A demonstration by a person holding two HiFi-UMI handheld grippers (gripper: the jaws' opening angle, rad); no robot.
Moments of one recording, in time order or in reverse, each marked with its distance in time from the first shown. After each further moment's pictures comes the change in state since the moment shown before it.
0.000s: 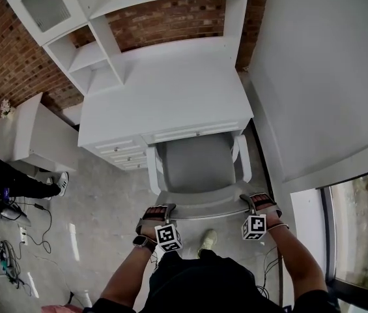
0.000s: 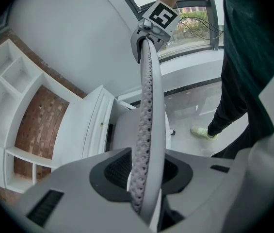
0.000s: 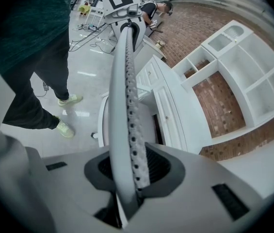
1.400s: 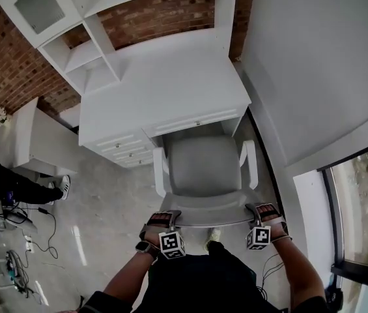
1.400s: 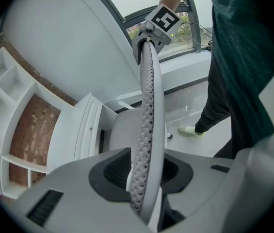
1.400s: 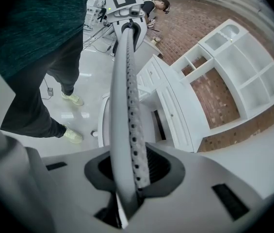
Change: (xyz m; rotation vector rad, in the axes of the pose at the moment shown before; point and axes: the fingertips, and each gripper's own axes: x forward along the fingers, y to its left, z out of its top) left arm -0.044 -0.064 -0.010 0.089 -0.073 -0.078; right arm -0.064 0.081 0.028 0.091 0.072 -0.028
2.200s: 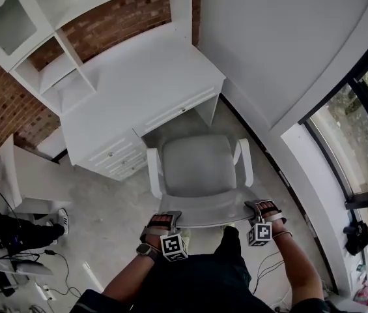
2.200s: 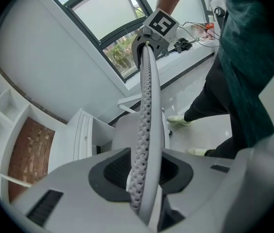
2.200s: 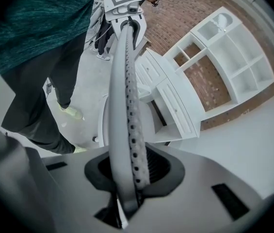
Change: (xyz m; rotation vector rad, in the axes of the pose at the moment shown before) left arm -0.059 -0.041 -0.114 0.265 -0.170 -0.050; right arm -0.050 0.109 0.139 0.237 0.187 -0.044
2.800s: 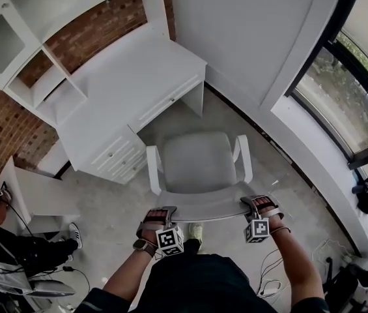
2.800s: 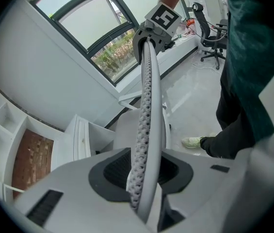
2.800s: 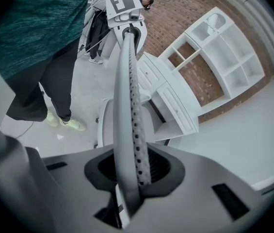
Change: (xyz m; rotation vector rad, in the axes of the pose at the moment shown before) left arm -0.040 -0.041 -0.060 0.146 -0.040 -0.022; right arm -0.054 0.071 0.086 0.139 0.026 -0.046
